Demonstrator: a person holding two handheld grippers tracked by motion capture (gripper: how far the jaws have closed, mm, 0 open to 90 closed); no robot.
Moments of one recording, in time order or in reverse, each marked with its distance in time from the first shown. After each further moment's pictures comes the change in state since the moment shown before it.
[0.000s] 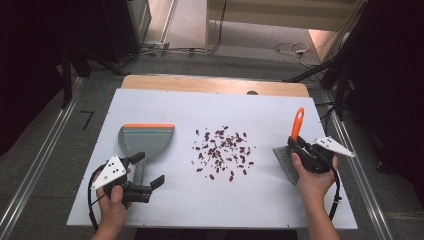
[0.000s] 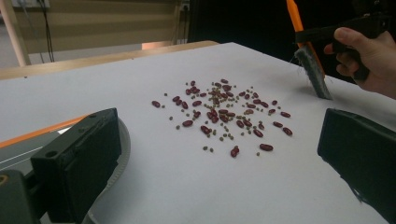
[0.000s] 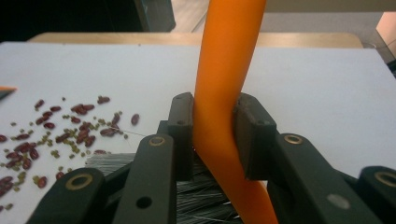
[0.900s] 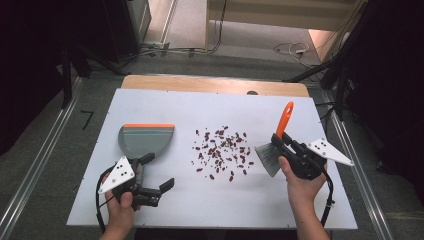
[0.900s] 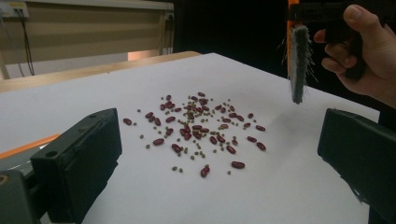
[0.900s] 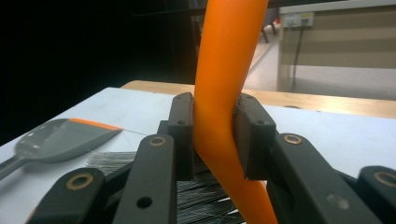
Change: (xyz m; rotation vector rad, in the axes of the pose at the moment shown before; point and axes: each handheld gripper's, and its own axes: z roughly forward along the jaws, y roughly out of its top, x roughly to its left) left arm -0.024 0.011 0.011 -0.031 -0.055 0.007; right arm 0.068 0.025 -0.031 -0.173 0.221 -0.052
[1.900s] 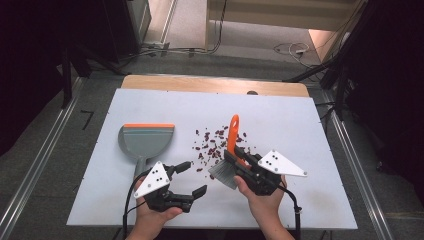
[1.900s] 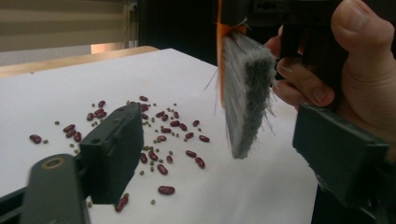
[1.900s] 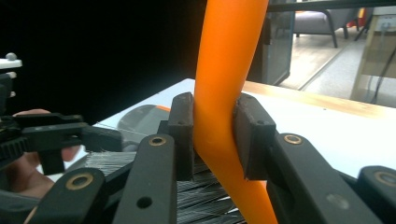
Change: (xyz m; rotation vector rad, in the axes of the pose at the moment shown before) left arm -0.060 0.010 0.047 0.038 -0.122 -0.013; right arm 0.105 -0.010 0.022 0.018 0.231 -0.081
